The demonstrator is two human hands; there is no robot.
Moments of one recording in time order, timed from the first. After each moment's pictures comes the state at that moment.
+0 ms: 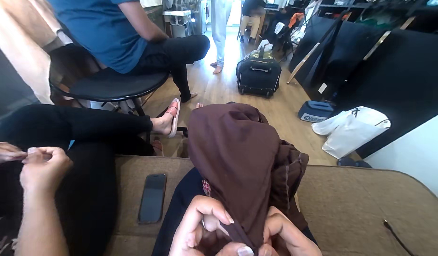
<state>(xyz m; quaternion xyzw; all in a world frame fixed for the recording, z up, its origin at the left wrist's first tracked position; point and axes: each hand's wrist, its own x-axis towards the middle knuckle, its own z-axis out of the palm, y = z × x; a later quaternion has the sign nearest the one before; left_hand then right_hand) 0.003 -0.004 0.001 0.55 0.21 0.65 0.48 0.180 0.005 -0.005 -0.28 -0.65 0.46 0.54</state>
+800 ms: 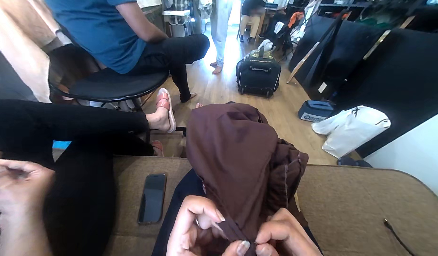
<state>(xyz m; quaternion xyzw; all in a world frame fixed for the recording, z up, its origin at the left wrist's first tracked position) 0.007 -0.005 0.000 0.54 0.24 0.68 0.43 0.178 0.004 -0.004 -0.30 -0.69 0.35 0.56</state>
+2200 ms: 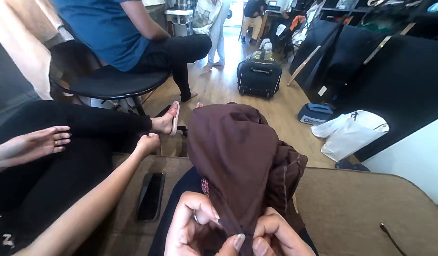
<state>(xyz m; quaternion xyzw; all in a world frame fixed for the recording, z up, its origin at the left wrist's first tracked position) 0.009 -0.003 -0.002 0.53 0.25 0.69 0.41 0.176 0.003 -0.005 -0.28 -0.64 0.47 0.54</state>
